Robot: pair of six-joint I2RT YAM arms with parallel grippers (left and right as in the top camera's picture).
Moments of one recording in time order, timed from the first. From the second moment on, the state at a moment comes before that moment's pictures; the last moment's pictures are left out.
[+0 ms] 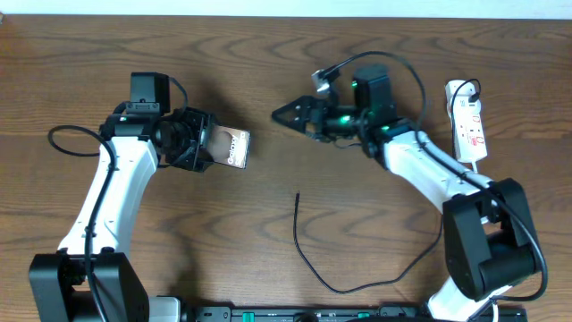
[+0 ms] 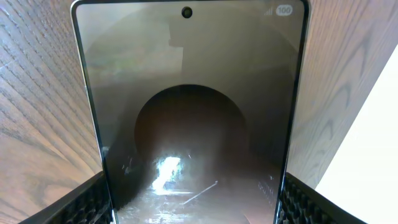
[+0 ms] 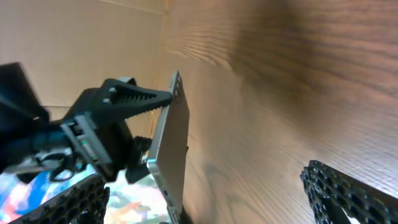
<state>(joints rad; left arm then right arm) 0.00 1.56 1.16 -0.78 0.40 -1.35 0.39 1.83 1.13 0.12 -0.90 0.81</state>
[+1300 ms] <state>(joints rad) -0.14 1.56 1.16 -0.72 0.39 -1.59 0.60 1.83 1.13 0.12 -0.63 0.90</state>
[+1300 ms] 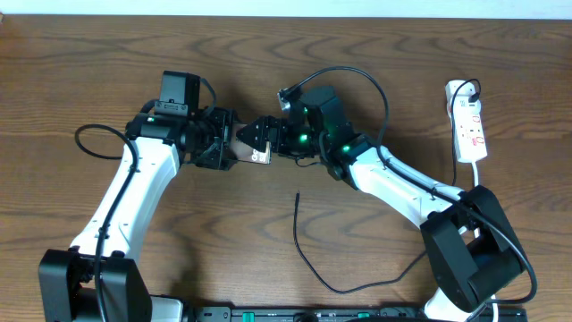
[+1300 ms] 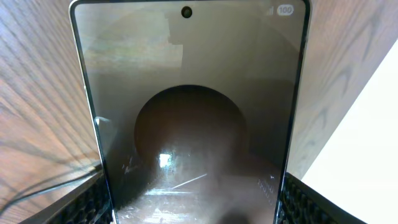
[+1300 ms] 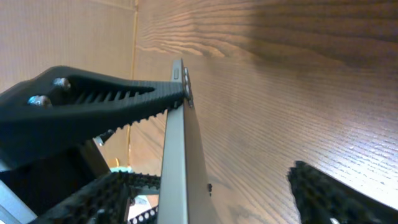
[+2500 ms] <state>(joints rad) -0.16 1.56 1.16 -0.68 0.41 -1.64 0.62 1.83 1.13 0.09 -0.56 0.91</state>
